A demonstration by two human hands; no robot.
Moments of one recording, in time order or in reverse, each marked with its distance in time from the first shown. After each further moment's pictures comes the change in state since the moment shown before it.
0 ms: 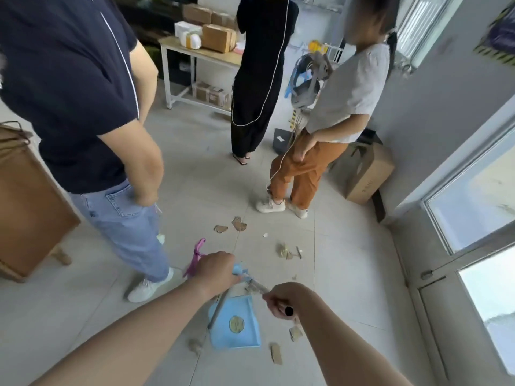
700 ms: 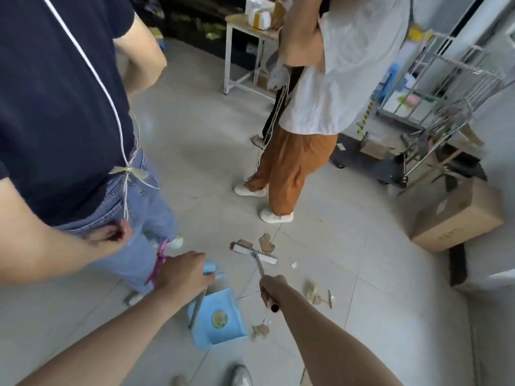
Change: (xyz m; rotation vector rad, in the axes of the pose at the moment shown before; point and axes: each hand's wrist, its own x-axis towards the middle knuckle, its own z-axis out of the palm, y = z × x) left_hand 0.218 -0.089 -0.031 0.043 0.134 -0.388; right_hand 0.153 -0.295 0.001 -0.435 0.141 -0.312
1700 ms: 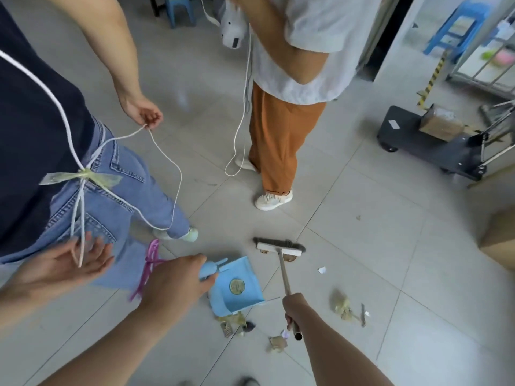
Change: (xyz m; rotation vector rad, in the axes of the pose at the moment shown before) left_hand 0.118 0.007 0.041 0.074 0.129 -0.069; right_hand 0.216 -0.004 -0.010 -0.276 -0.074 0.192
